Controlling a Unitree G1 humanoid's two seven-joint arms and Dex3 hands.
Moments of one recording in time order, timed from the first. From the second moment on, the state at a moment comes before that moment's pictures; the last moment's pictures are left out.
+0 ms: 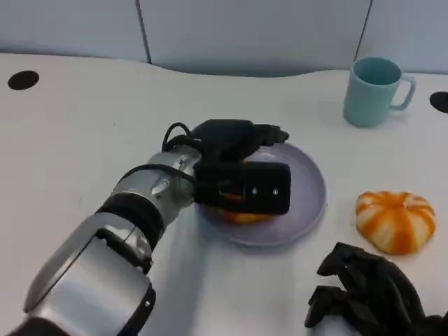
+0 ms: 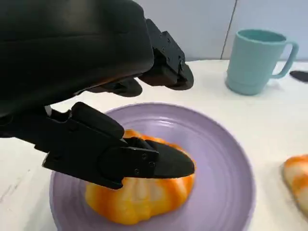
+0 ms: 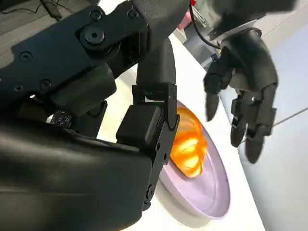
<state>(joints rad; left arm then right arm) -1.06 -0.04 -0.47 1.33 0.59 -0.41 0.00 0.06 0.06 -0.06 0.18 0.43 0.19 0.48</state>
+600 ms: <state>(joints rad) -0.81 0.05 -0.06 1.09 0.05 -0.57 -0.48 0.02 0.06 -0.09 0.22 0.43 0.20 0.48</state>
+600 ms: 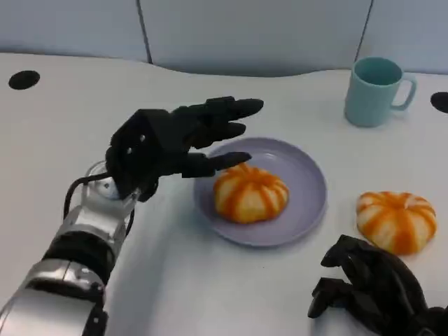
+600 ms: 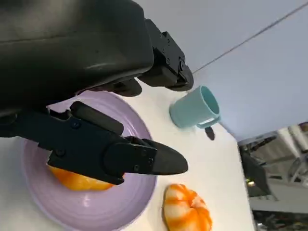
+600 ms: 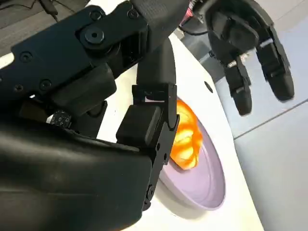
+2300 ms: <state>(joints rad) 0.02 -0.02 0.28 0.08 -0.65 0.34 -0.39 0.01 0.03 -0.10 0.22 0.42 0.20 0.48</state>
